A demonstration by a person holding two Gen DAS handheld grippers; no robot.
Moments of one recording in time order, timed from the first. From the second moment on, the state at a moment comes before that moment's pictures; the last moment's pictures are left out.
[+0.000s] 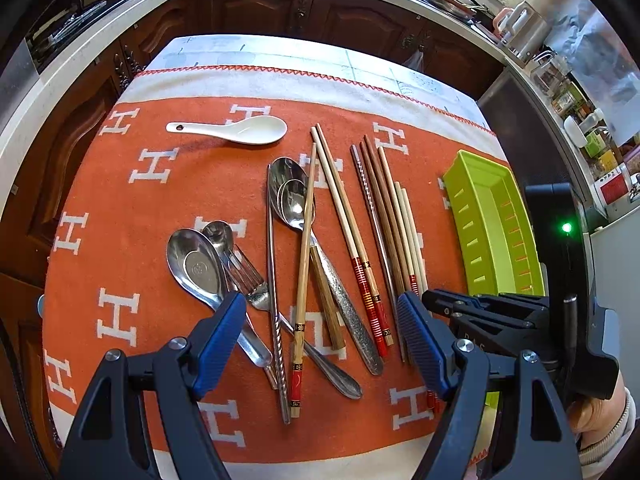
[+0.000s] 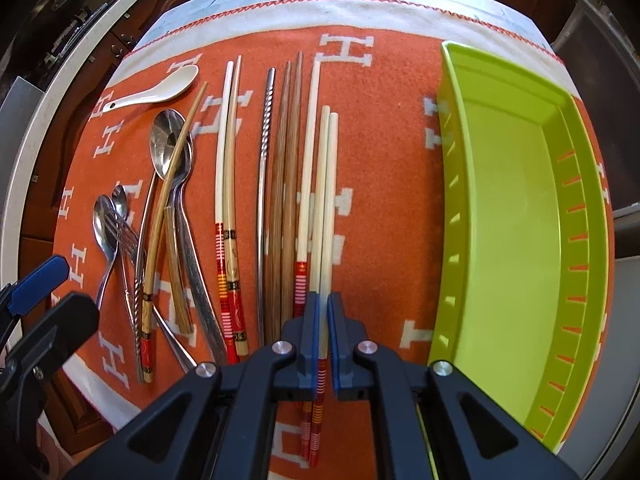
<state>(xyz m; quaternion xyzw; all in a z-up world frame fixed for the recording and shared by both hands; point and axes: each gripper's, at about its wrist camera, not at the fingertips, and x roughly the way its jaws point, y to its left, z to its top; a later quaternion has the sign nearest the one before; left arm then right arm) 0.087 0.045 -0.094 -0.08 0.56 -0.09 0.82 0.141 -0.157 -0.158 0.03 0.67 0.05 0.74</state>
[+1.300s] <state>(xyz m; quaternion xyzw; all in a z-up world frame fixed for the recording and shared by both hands) 0.072 0.021 -0.085 -0.04 0.55 -0.11 0.83 0.083 -0.262 -0.053 0.16 0.54 0.04 0.82</state>
